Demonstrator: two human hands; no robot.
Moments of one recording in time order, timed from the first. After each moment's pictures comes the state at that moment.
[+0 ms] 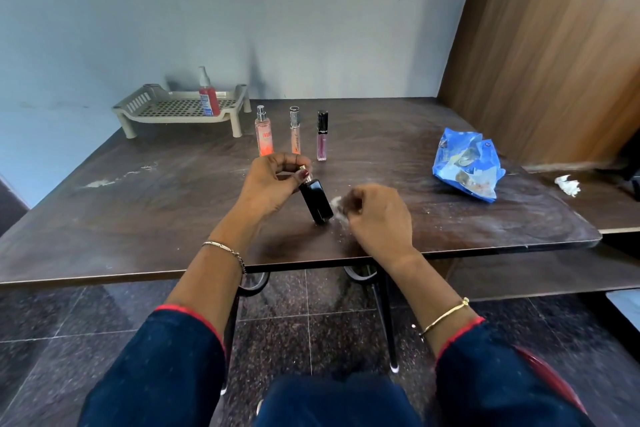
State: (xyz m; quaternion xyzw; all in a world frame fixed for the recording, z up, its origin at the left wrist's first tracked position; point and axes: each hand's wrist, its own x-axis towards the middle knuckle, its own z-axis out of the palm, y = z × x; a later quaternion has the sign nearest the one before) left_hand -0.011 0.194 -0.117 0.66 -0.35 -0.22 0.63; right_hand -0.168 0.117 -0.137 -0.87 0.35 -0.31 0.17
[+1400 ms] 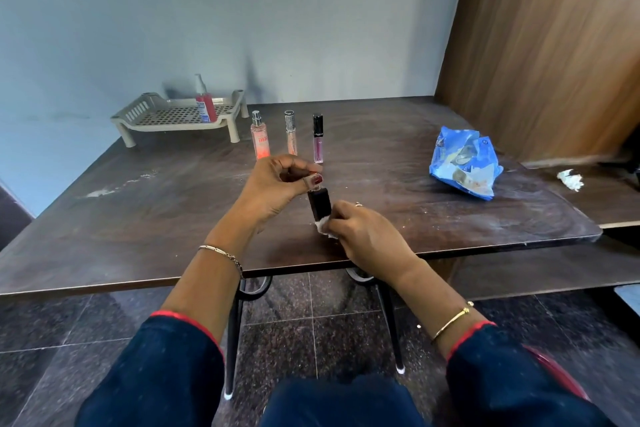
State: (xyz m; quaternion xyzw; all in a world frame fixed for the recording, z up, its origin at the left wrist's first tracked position) left_hand -0.024 0.200 -0.104 0.63 -0.44 -0.23 0.60; right_hand -0.177 0.112 -0.162 -0.96 0.07 -0.27 0.04
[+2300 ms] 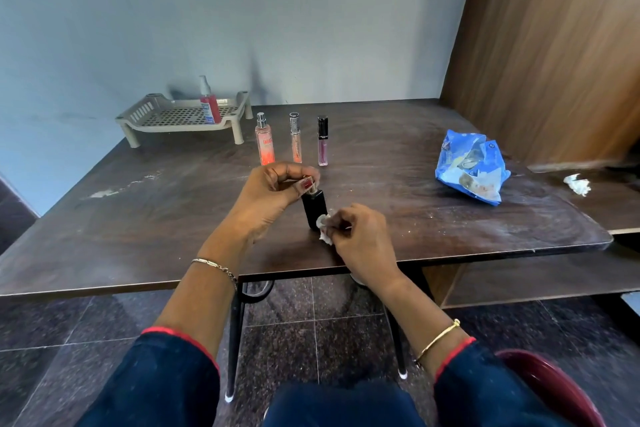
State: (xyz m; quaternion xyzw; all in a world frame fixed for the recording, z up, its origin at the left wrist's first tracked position) left_hand -0.012 0.206 -0.118 0.58 -0.43 -0.25 0.64; right_hand -0.155 0.127 -0.172 -0.83 0.28 -0.37 0.30
